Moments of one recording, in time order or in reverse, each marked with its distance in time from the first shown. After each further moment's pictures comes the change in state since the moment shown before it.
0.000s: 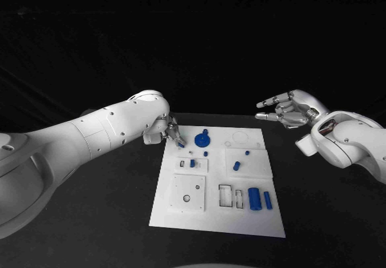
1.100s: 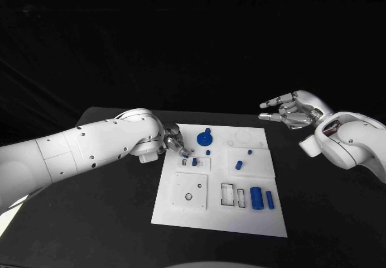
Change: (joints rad) left arm -0.055 -0.249 -0.027 0.413 -0.004 -0.220 0.088; left_hand -0.130 -0.129 0.201 -0.092 0.117 0.043 -0.002 0.023 0.026 0.054 -0.007 0.018 0.034 0.002 0.002 0.000 0.000 0.000 0.000 0.000 0.018 0.001; right arm -0.006 -0.005 -0.001 -0.003 0.000 0.005 0.000; right_hand 0.000 0.000 0.000 0.000 0.000 0.000 0.000 0.000 0.000 0.000 0.000 0.000 0.000 0.000 0.000 0.000 0.000 0.000 0.000 0.000 0.000 0.000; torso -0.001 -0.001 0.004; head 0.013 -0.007
